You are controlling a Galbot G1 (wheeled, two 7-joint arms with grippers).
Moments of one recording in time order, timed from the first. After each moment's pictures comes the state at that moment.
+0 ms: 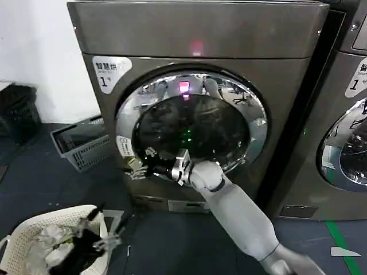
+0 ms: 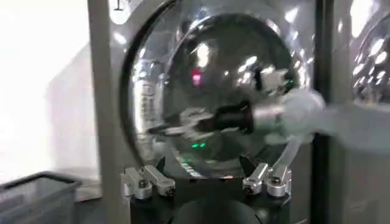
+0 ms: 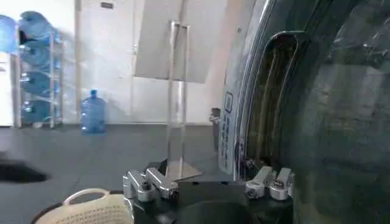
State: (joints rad) left arm 1.70 -1.36 -0.93 -2.25 -0.36 0.09 0.57; right arm -0.45 1.35 -0.11 1.45 0.43 -0.20 -0.73
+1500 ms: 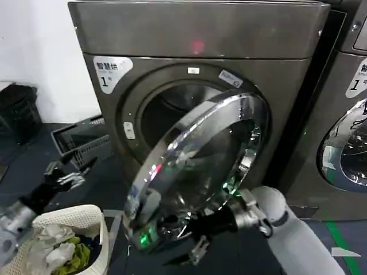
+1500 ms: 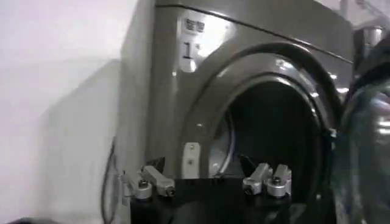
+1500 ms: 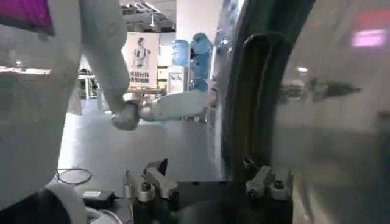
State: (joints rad) left arm 1.28 -0.81 -0.78 -1.92 -0.89 0.11 0.52; right arm -0.92 1.03 0.32 1.86 0.48 -0.15 -1.46
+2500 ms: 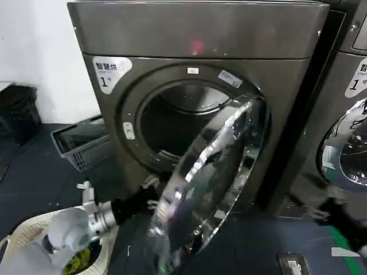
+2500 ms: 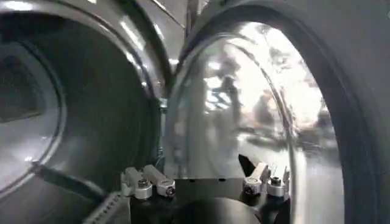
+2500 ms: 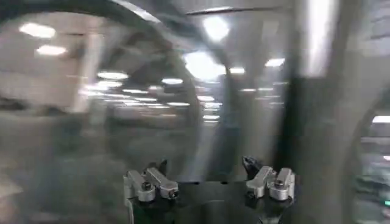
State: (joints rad) left arm 0.92 -0.76 -0.10 -2.02 -0.88 0.12 0.61; right arm -1.43 1.40 1.41 2.09 0.41 -0.10 -0.81
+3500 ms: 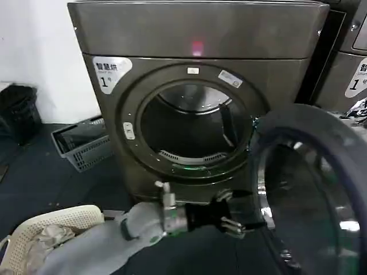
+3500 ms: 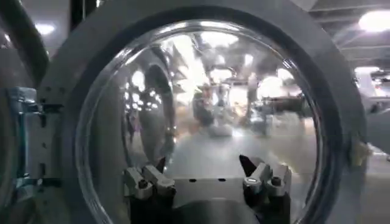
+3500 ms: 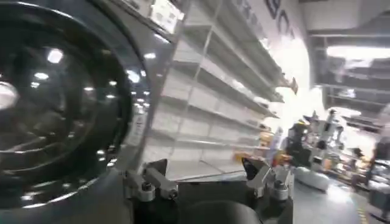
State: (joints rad) left arm 0.40 -1.00 0.58 -1.84 -0.85 0.01 0.44; right arm -1.57 1.43 1.99 2.10 0.30 -0.37 -0.23
